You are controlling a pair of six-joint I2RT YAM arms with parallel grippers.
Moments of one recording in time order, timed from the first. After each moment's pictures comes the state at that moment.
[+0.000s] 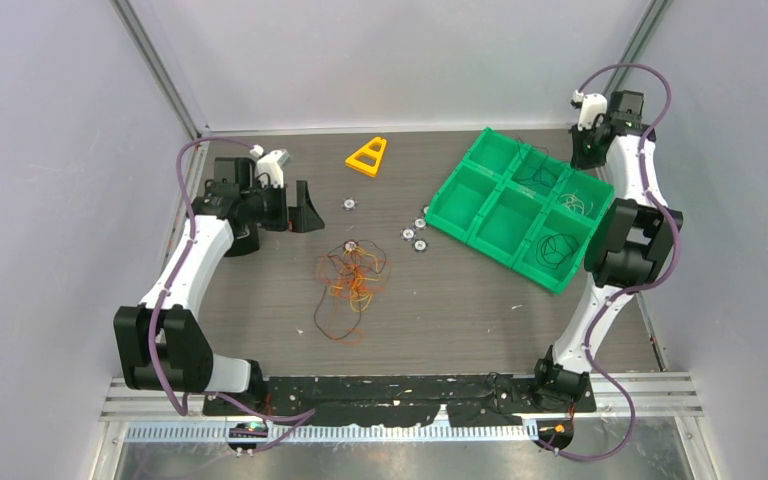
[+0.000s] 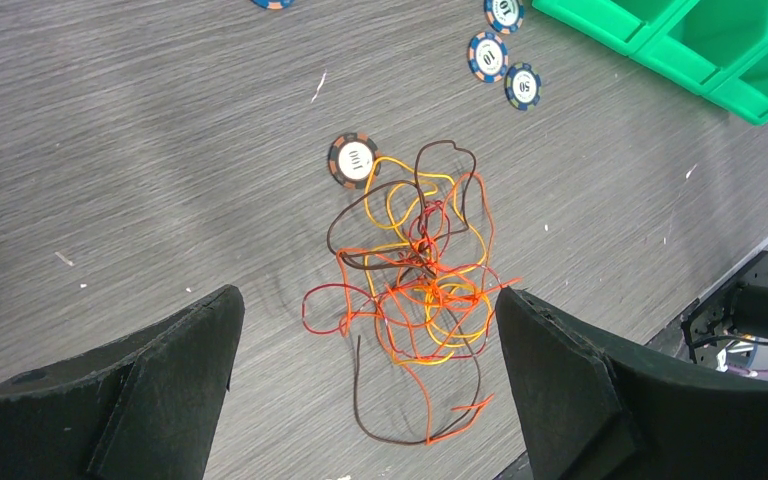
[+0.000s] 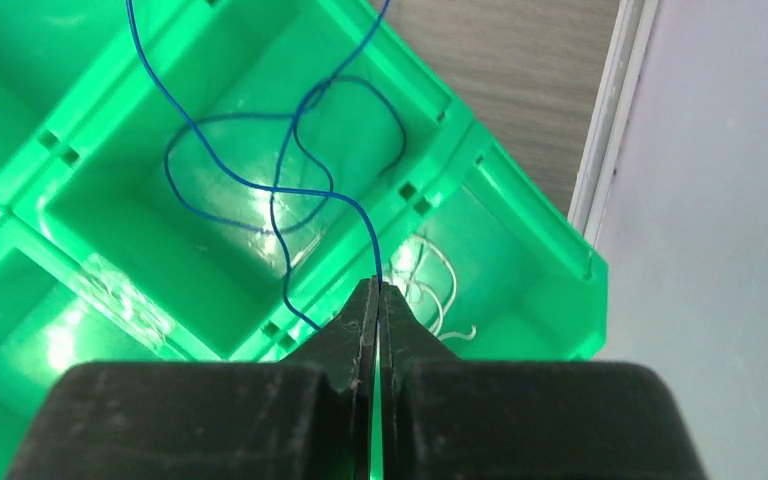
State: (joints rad) left arm -0.06 1.38 1.13 -0.58 0.58 -0.05; right arm -0.28 2.06 1.90 -0.71 -0.23 -0.42
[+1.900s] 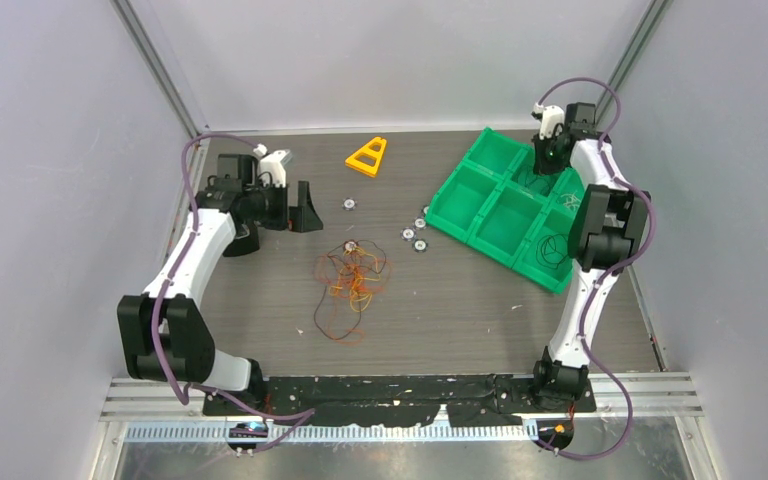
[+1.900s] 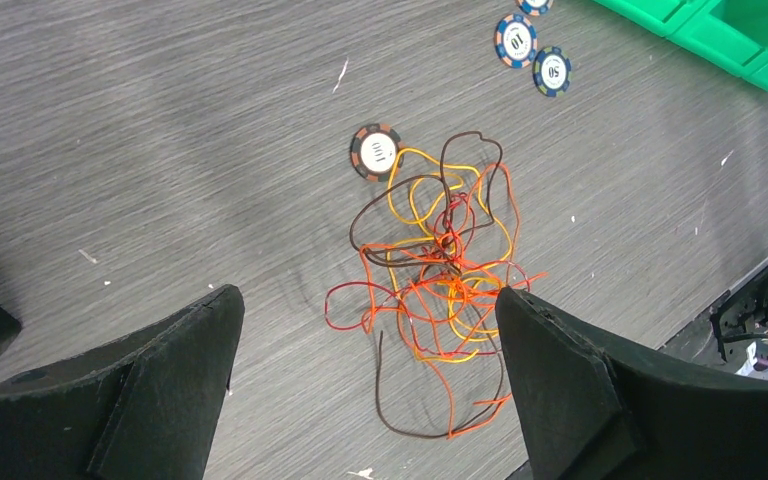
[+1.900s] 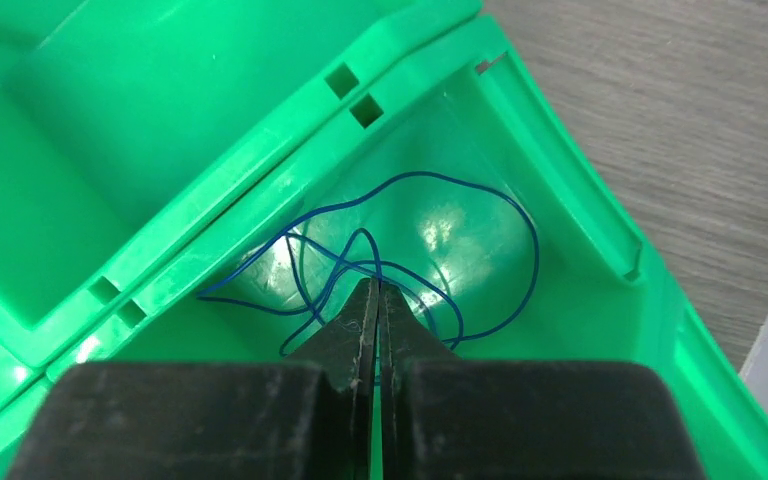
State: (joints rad) left arm -0.06 1.42 1.16 -0.61 0.55 0.00; right arm -0.18 2.21 1.88 -0.55 -0.26 -0.38
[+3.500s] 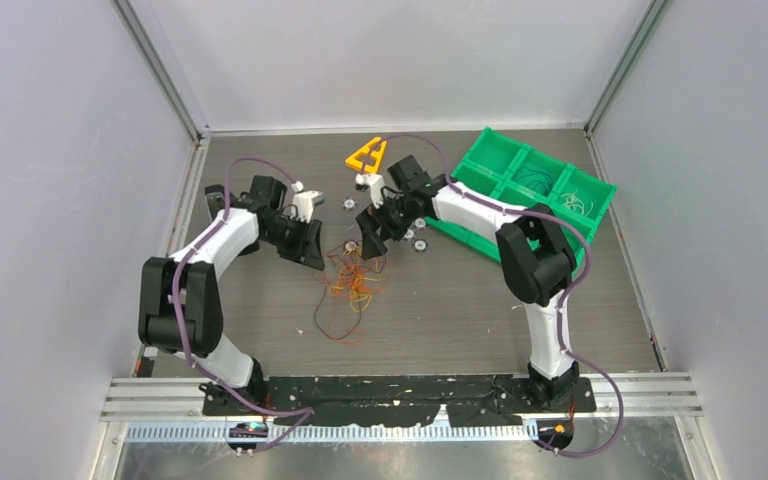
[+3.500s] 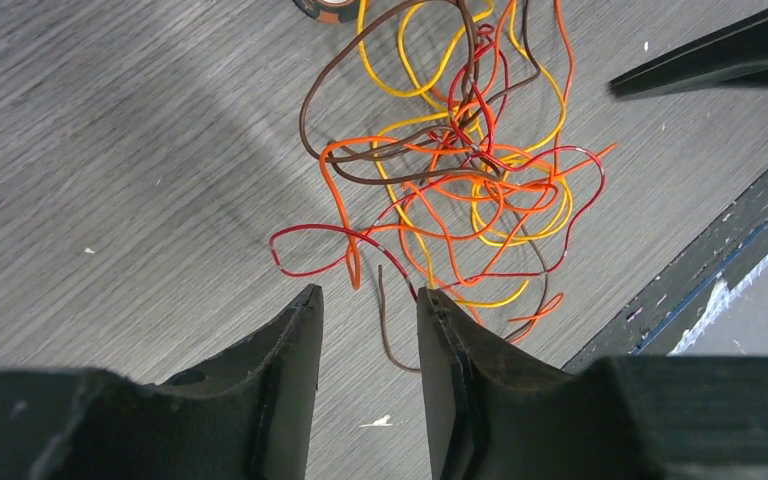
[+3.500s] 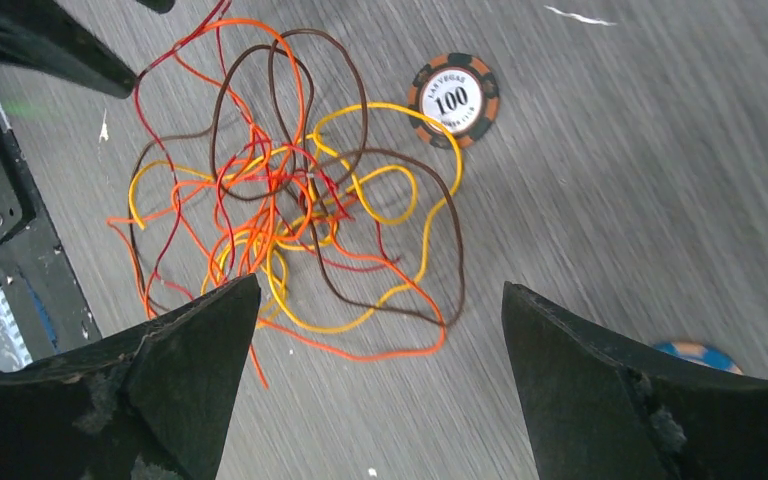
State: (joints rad) left arm -0.14 1.60 1.07 -0.72 0.58 0.21; right arm 0.59 2.04 1.58 -0.51 -0.62 -0.15
